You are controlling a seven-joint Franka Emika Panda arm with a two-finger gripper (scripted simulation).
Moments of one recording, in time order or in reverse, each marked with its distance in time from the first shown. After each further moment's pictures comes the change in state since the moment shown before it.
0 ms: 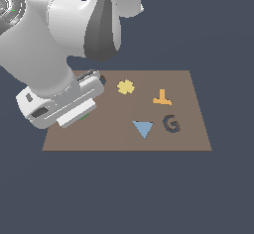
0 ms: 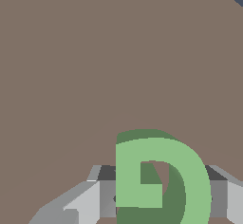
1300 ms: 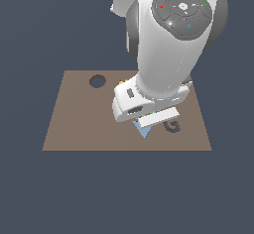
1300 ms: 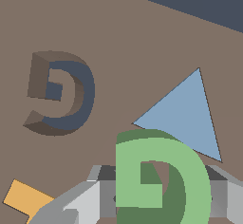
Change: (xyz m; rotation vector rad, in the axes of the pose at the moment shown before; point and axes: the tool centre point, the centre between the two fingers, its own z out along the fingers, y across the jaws) arm 0.143 -0.165 -0.007 0.001 0.000 0.338
